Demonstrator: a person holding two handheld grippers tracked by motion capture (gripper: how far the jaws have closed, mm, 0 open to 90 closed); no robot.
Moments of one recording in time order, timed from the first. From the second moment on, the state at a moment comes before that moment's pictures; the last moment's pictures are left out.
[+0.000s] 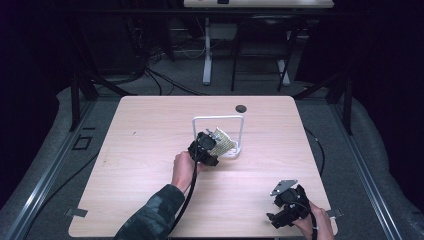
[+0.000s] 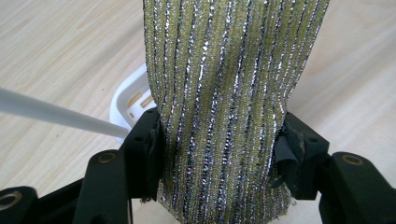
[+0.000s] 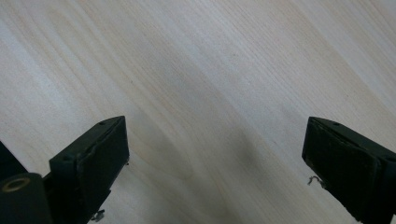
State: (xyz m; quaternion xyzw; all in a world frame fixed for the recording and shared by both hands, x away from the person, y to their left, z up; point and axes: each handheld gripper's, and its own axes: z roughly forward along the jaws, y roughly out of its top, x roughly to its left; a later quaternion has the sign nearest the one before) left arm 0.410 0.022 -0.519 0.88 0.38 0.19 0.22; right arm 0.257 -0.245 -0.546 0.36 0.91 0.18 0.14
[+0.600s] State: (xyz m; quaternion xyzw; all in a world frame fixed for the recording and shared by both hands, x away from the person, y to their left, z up) left arm 0.444 0.000 -0.534 0.87 0.41 0.19 0.19; right arm 0.256 -0.244 -0.545 0.35 0.91 0.18 0.14
